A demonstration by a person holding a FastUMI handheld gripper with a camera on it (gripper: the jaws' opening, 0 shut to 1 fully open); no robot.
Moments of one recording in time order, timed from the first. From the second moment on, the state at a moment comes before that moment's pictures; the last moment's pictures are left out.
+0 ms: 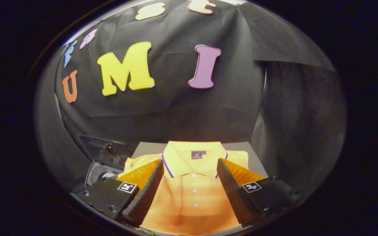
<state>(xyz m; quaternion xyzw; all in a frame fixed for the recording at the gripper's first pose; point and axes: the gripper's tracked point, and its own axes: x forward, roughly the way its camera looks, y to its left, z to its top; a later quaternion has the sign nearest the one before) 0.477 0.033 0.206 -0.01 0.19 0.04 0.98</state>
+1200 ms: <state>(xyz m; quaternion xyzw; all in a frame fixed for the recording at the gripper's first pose) 0.508 0.012 0.139 0.00 0.27 0.00 0.96</state>
